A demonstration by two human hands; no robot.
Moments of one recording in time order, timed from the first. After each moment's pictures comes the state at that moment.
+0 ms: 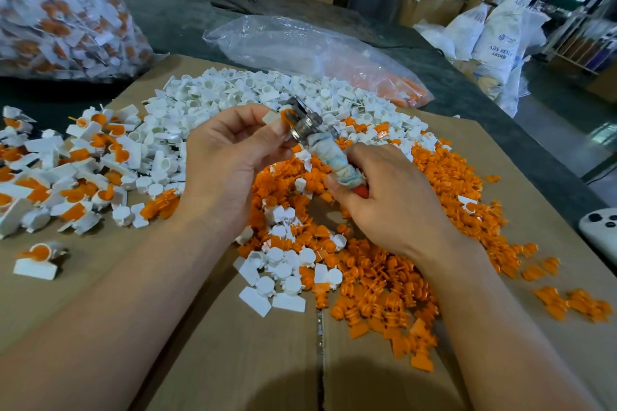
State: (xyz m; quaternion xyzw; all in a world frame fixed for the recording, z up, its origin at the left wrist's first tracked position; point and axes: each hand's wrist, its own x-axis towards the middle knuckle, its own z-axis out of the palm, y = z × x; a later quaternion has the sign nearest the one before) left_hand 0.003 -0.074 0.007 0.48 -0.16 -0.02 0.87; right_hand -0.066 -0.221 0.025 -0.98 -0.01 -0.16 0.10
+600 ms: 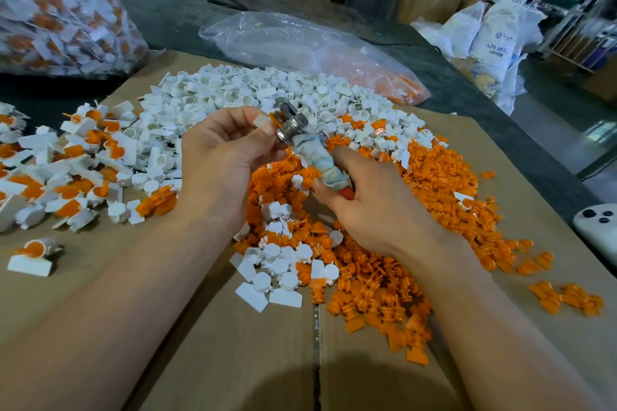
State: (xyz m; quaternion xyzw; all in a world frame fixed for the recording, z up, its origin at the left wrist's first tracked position) left_hand 0.003 -0.073 0.004 0.50 -0.13 -0.01 0.86; right_hand -0.065 -0.214 0.021 -0.96 -0.03 -0.09 0.25
